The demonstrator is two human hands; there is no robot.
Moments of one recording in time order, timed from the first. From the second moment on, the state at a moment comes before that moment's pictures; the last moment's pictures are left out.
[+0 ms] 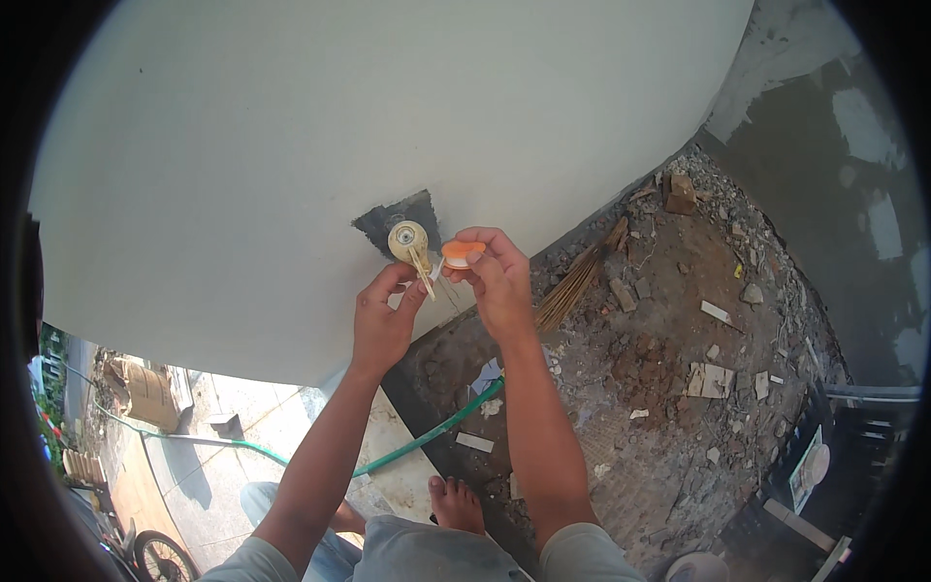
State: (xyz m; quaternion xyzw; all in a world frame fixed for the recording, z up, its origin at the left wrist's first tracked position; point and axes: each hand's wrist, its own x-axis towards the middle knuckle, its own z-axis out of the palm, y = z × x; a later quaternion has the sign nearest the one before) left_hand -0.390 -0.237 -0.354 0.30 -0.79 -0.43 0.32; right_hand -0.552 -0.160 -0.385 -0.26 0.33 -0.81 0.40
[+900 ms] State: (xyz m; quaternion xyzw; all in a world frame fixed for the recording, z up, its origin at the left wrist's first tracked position) left_hand -0.376 -0.266 -0.357 0.21 -0.89 -0.24 0.33; right_hand -0.490 -0.211 -0.420 -0.12 0.26 -0.80 0.52
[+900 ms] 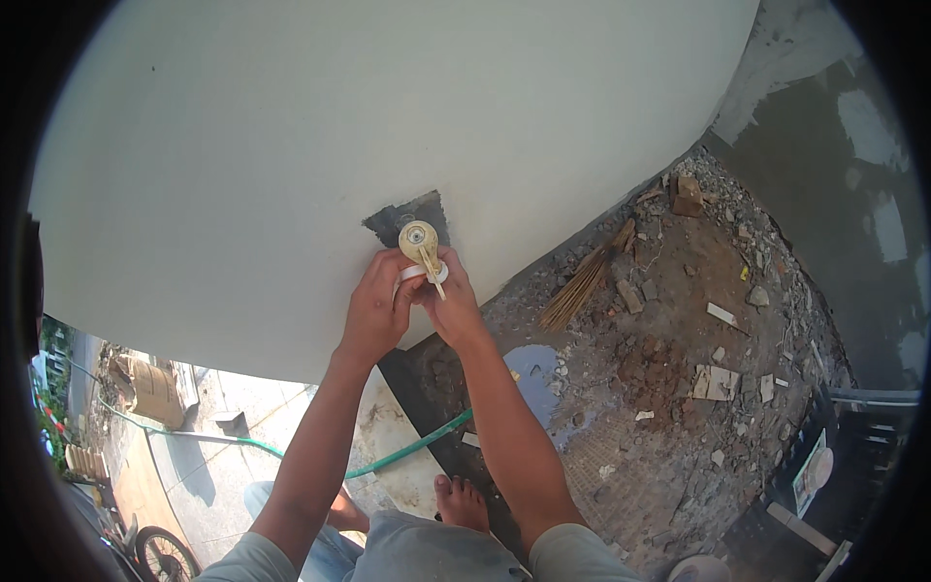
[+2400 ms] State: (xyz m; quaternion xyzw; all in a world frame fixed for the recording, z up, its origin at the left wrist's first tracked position) left_hand -0.370 -0.201 -0.299 0.01 -0.92 -0.13 0.37; right_hand -0.509 -0.084 -0.383 -0.34 0.48 -0.78 0.21
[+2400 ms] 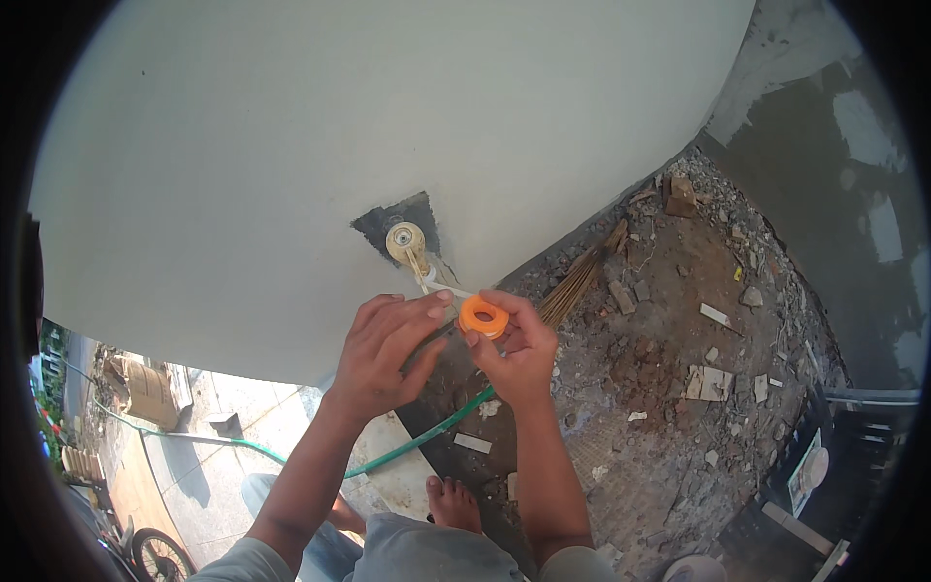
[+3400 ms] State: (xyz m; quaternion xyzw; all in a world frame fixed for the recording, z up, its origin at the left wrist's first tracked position) left_hand -0.389 -0.245 -0.369 0.28 -0.74 -0.40 0.47; right_hand -0.524 -0.210 -0.411 -0.16 0.17 -0.75 0.62
